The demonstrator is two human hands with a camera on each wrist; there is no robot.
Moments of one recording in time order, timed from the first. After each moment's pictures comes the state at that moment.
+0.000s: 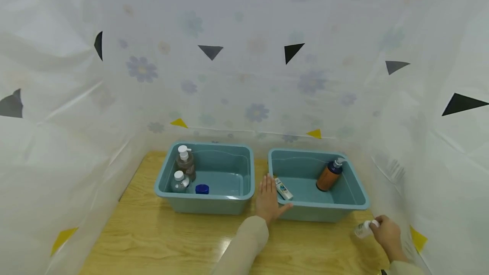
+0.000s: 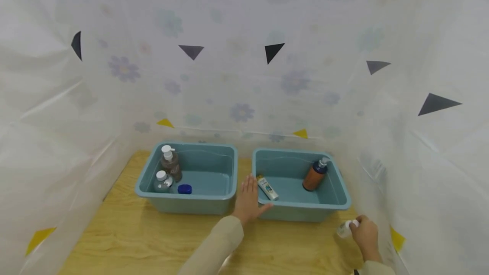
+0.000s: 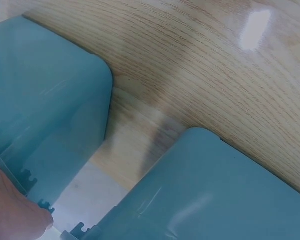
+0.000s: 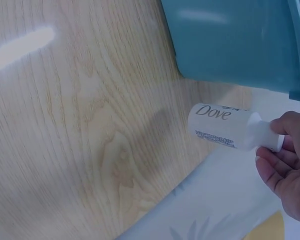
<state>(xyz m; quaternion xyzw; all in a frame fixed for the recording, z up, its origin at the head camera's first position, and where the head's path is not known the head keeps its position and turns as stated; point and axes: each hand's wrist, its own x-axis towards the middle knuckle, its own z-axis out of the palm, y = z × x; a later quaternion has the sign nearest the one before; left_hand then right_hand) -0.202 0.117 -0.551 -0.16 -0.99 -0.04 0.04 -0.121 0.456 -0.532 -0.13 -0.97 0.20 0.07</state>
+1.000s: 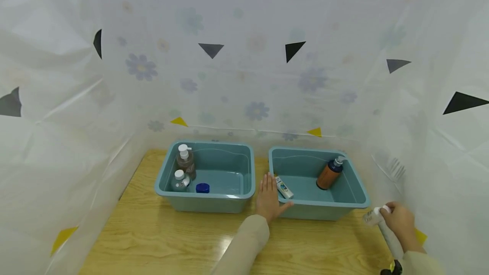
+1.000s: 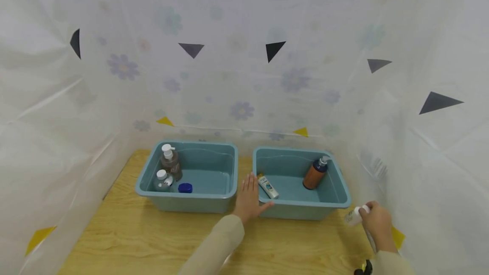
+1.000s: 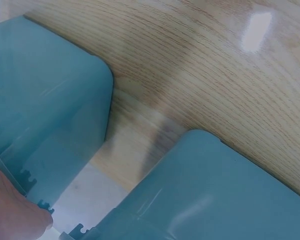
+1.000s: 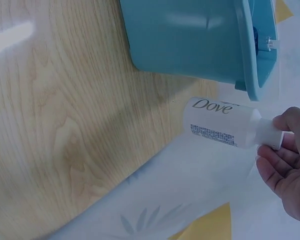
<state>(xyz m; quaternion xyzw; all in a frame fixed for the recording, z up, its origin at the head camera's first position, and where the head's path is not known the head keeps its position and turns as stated) -0.196 0.113 -0.537 -0.16 -0.98 -0.07 0.02 -0.130 0.464 -0.486 -0.09 -0.97 0.18 0.13</state>
